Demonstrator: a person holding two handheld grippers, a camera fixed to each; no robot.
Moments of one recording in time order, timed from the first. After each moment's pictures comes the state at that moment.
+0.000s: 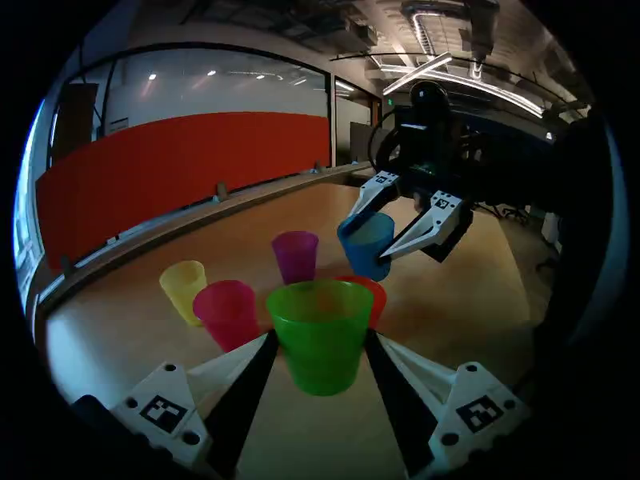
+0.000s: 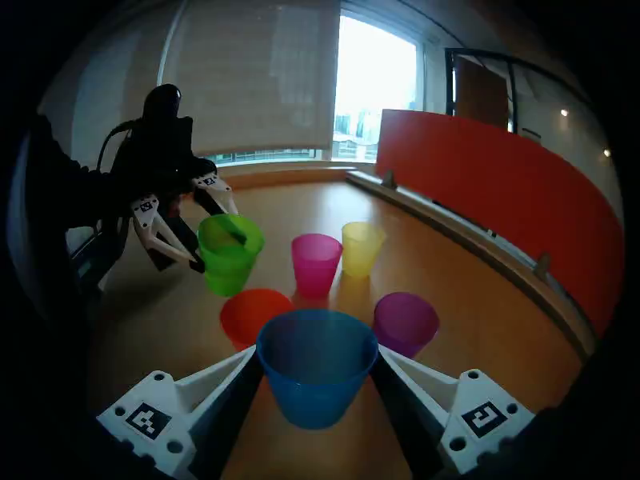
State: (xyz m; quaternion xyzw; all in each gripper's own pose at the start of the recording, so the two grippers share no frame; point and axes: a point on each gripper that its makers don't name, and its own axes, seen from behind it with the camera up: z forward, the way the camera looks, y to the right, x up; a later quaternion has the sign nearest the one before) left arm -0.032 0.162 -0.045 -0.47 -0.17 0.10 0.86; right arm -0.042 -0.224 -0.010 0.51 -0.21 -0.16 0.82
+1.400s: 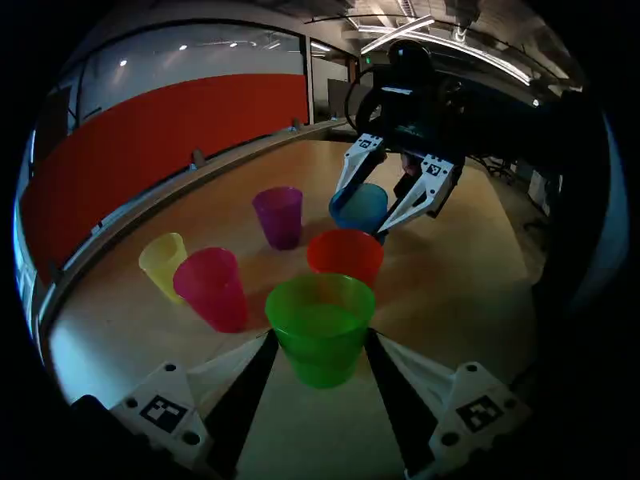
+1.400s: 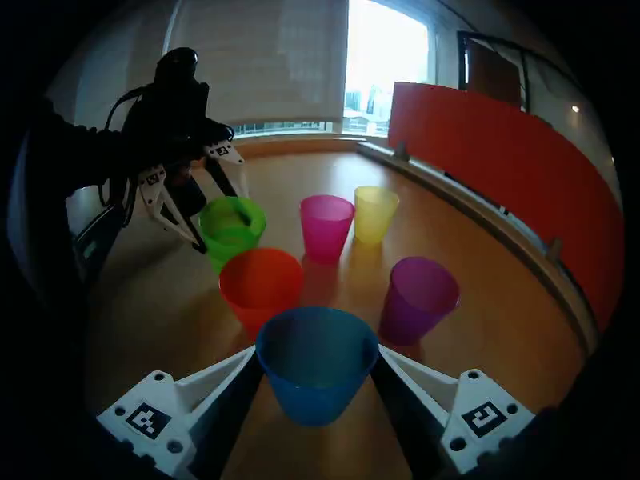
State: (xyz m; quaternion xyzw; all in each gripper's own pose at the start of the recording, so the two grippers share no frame) left arm -0.068 0.153 -0.051 -0.50 -0.24 0.17 0.82; right arm -0.083 -0.215 -0.015 0.52 -0.25 -0.19 0.79
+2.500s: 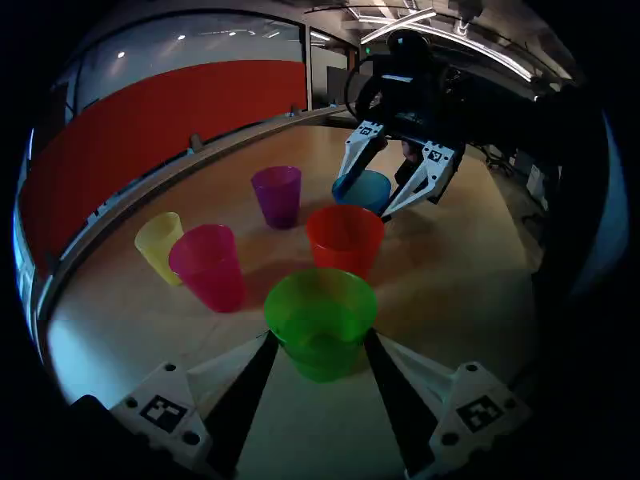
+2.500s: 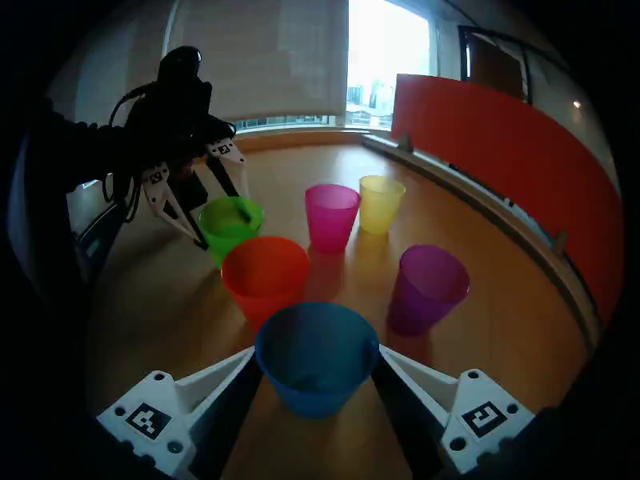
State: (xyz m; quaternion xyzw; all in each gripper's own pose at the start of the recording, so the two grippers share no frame) left arm -0.085 0.143 -0.054 -0.50 -0.27 0.18 0.81; right arm -0.092 -0.212 -0.022 0.52 -0.27 -0.19 0.79
